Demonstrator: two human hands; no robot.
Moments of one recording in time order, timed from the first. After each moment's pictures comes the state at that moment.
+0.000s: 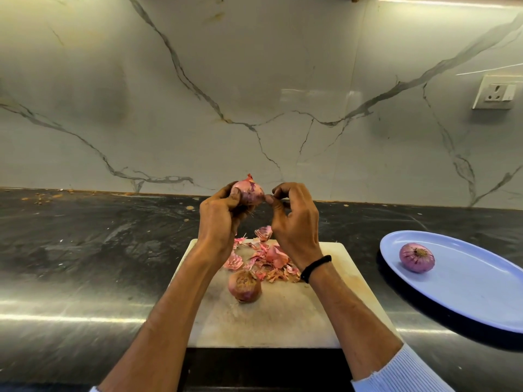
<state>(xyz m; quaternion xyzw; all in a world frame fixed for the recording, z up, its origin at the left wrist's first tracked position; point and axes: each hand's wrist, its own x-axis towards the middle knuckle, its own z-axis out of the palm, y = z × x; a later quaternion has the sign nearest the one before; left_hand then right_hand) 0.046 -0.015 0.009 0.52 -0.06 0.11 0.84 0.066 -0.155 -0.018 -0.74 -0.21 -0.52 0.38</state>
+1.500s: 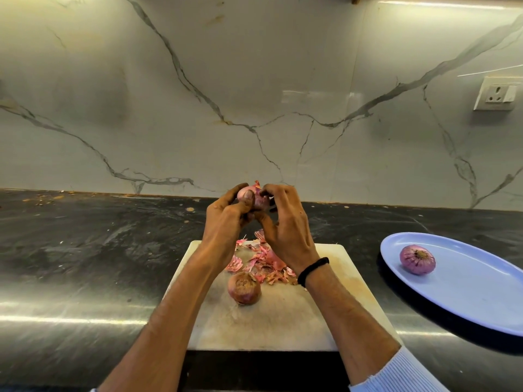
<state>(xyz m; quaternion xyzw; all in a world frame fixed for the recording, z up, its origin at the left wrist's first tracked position) 0.042 -0.020 0.008 0.55 -0.10 0.10 0.82 0.068 -0.153 -0.023 -0.78 -0.27 -0.46 0.33</state>
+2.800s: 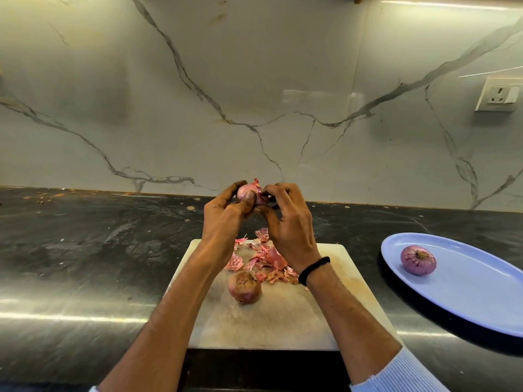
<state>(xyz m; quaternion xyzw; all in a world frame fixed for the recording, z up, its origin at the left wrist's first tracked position) 0.047 -0.019 0.005 0.55 -0.09 0.13 0.82 0.065 -0.153 -0.019 -0.77 -0.25 -0.49 0.31</state>
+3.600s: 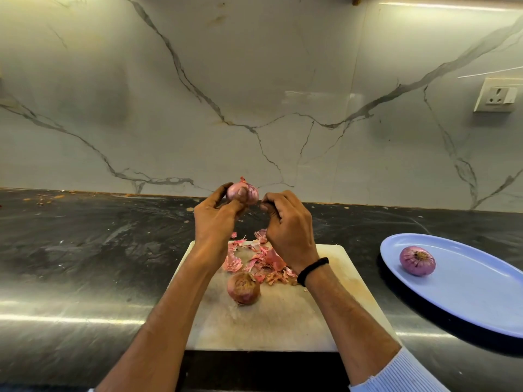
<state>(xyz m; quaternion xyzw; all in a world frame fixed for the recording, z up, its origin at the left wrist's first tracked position) 0.049 -0.016 0.007 0.55 -0.05 0.18 0.81 0.065 -0.152 -0.020 -0.78 -0.22 -0.51 0.29</state>
